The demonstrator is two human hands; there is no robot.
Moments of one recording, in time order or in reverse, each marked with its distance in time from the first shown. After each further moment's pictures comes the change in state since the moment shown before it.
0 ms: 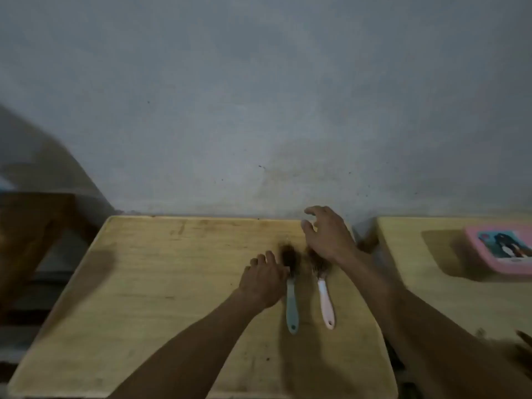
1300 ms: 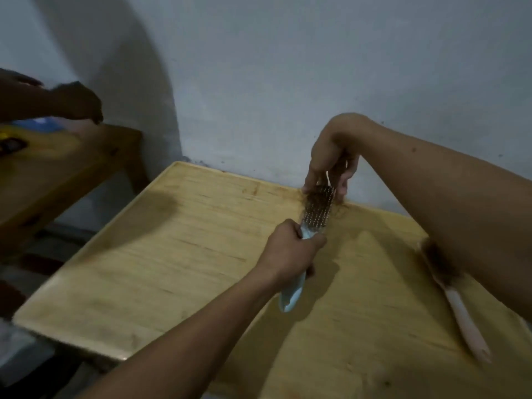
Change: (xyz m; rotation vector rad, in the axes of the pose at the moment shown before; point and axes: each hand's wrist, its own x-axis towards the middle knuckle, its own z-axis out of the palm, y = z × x) left_hand 0.000 -0.175 0.042 -1.158 0.260 0.002; right_hand 0.117 -0.205 0.144 -0.776 -0.841 0.205
